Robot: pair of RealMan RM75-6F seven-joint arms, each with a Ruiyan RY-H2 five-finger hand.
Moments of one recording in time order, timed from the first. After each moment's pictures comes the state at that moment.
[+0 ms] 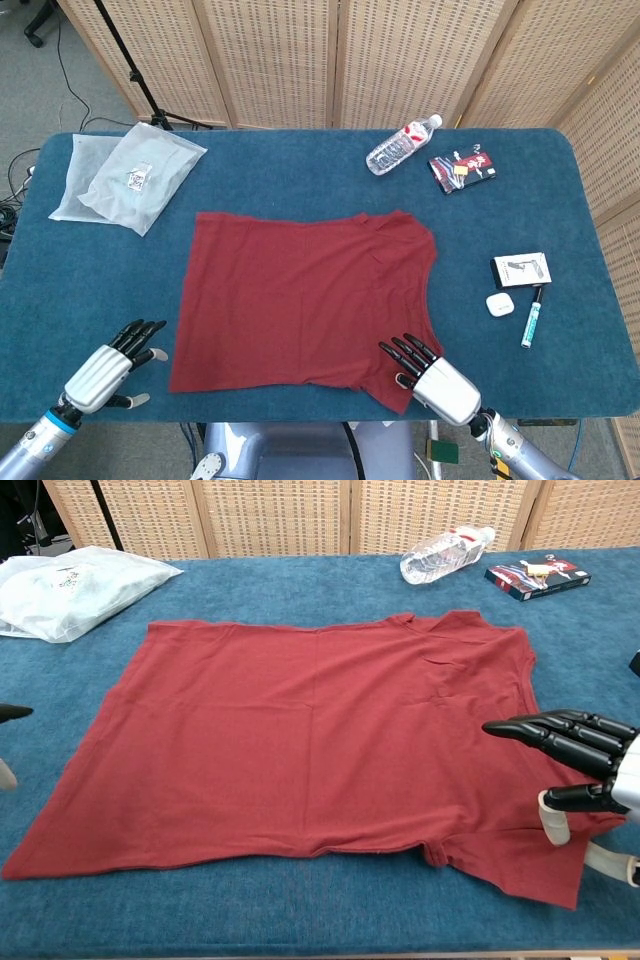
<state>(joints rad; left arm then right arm) -0.23 -1.44 0.19 -1.06 1.90 1.47 -0.42 0.33 -1.65 -0.21 -0.95 -2.00 1.59 0.01</state>
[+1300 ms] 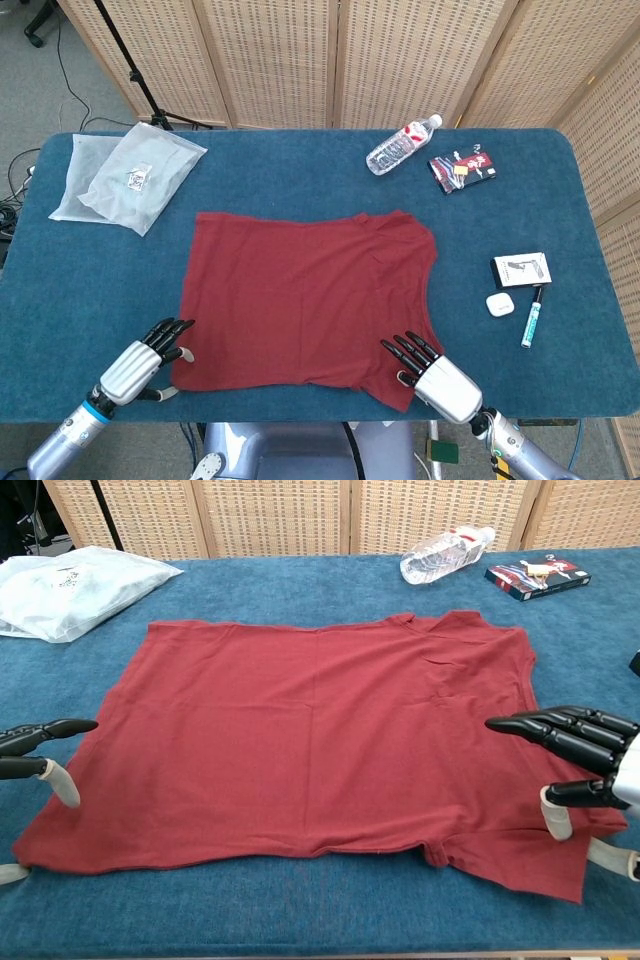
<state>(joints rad) -0.28 -1.62 0.22 -0.88 1.87 1.49 -0.51 0.33 -1.65 -0.21 -0.95 -1.99 1.60 0.00</state>
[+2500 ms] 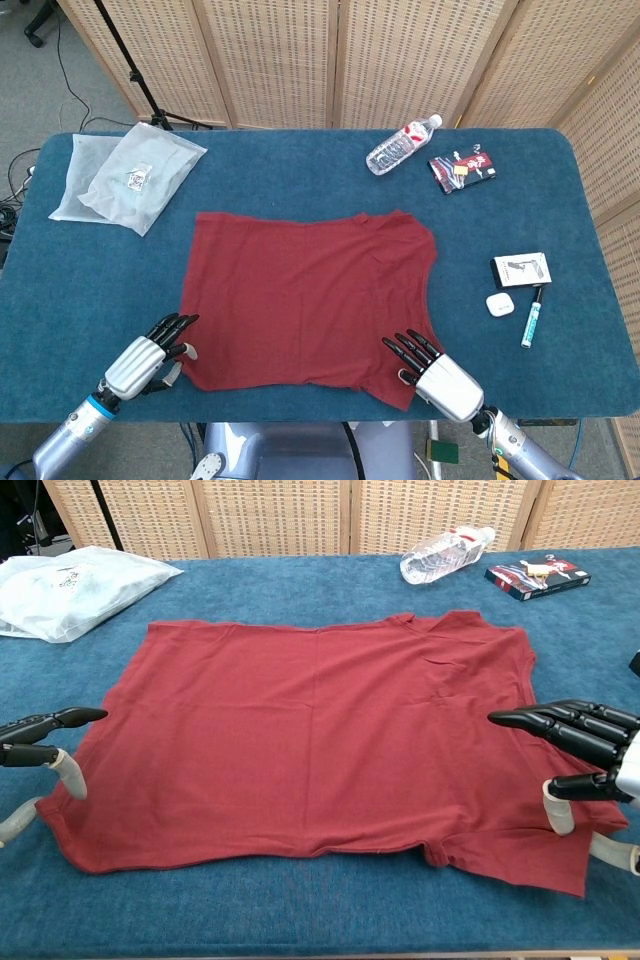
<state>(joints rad) -0.31 -1.61 0.22 -0.93 1.83 1.47 -0.50 0.33 -1.64 -0.21 -0.95 -1.99 1.60 0.01</state>
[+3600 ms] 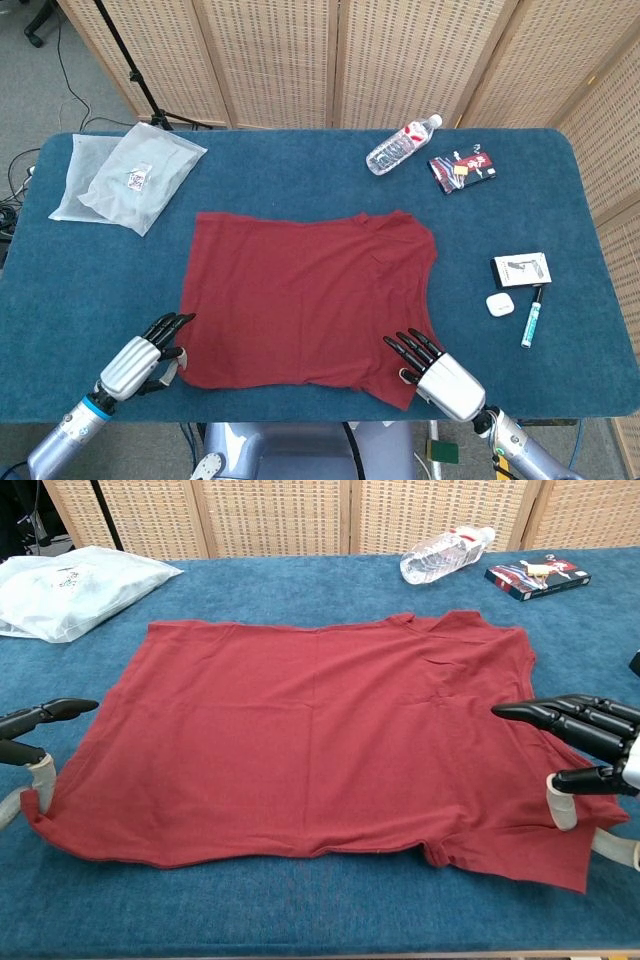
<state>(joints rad) -0.31 -1.57 0.23 -0.98 1.83 1.50 -0.54 0.33 -1.63 -0.21 -0.97 -1.99 1.62 0.04</state>
